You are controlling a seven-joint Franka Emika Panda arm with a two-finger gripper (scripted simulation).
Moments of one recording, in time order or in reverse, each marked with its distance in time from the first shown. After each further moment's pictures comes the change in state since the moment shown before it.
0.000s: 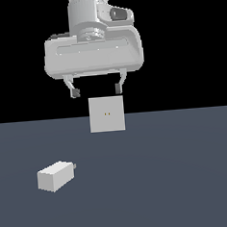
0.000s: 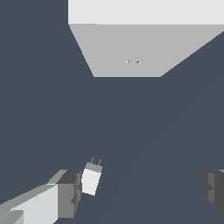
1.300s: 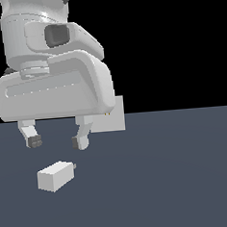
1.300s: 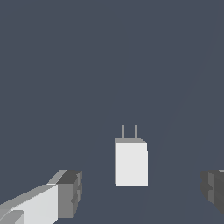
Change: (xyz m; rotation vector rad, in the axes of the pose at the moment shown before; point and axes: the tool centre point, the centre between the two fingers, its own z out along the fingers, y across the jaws) arm -0.073 -0.057 0.086 -0.002 0.060 0.293
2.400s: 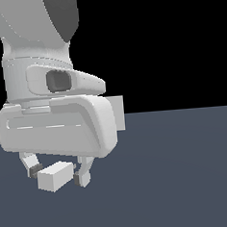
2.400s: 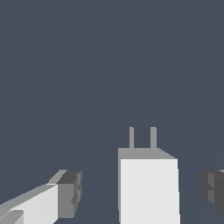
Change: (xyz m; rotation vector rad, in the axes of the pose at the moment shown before) arm -0.005 0.000 0.049 -0.001 0.000 0.005
